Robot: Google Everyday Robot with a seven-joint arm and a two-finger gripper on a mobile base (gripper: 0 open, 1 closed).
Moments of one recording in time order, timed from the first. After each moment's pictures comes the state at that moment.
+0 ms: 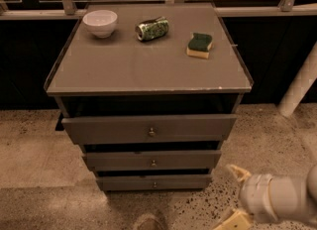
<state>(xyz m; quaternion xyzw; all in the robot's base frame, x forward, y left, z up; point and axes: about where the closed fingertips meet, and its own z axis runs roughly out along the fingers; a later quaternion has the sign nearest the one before) 0.346 -0.170 0.675 -0.46 0.81 0.20 0.30</state>
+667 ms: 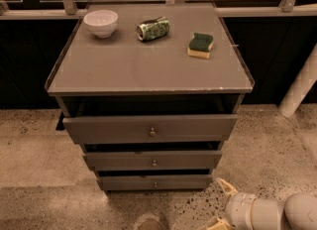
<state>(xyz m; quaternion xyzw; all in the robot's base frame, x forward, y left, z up) 0.354 -0.153 0.581 -0.39 0.81 0.24 0.36</state>
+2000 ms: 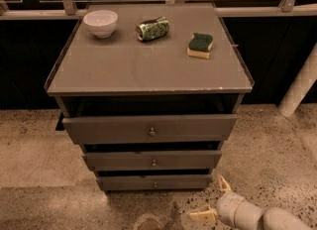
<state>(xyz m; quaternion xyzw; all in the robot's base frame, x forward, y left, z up) 0.426 -0.179 0.476 -0.31 0.81 0.18 0.46</state>
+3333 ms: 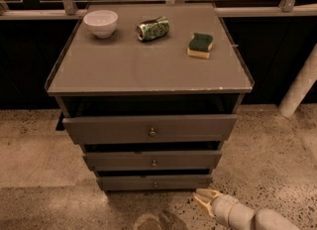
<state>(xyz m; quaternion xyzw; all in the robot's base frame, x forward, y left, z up) 0.442 -0.179 0.414 -0.27 0.82 0.21 0.45</state>
